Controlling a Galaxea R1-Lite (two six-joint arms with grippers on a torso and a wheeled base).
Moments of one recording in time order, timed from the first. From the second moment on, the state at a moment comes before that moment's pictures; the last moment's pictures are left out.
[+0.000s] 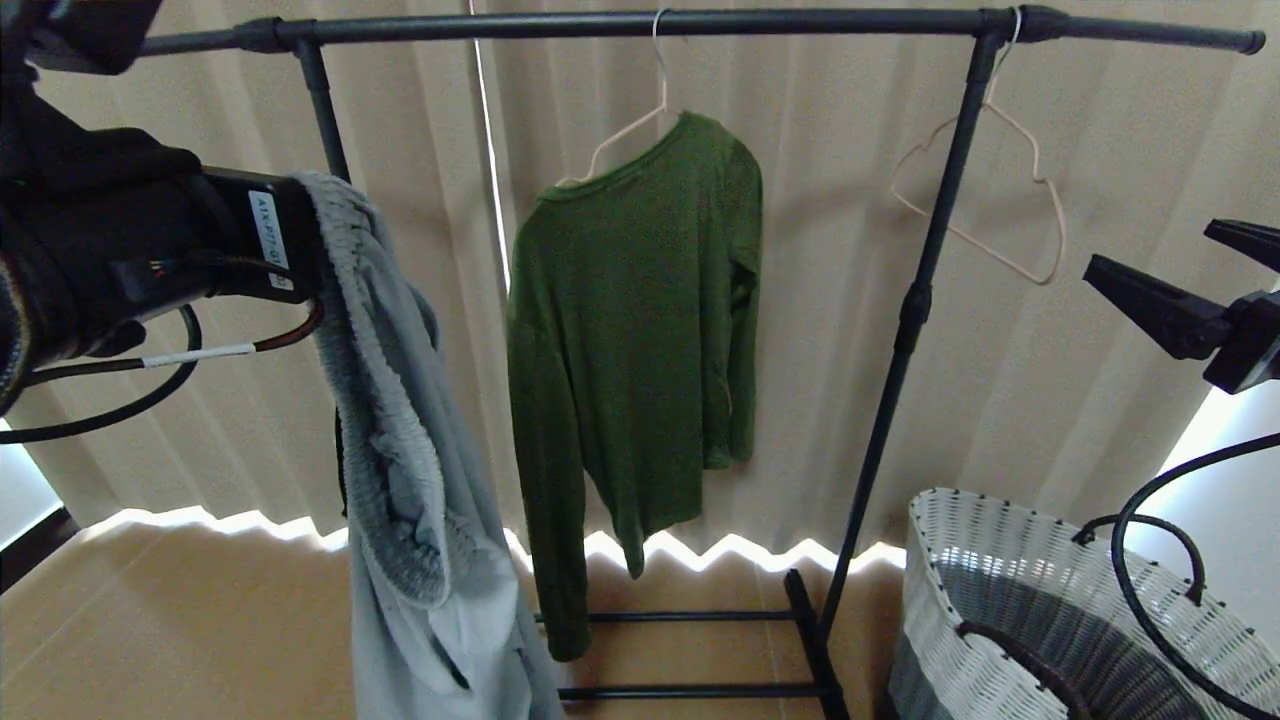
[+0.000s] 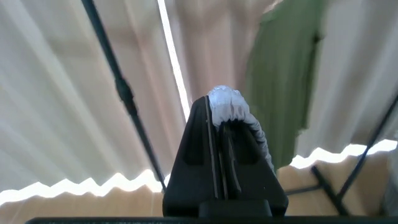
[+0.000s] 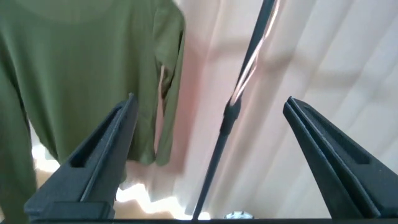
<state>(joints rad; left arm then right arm) -0.51 1.32 -1.07 -0.23 0.39 0.16 0.05 1.22 -0.66 -0.68 0.18 -0.13</state>
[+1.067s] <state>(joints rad) -0.51 1.29 -1.03 -0.23 0.39 0.18 0.00 1.19 -0.57 -0.64 0.18 -0.25</state>
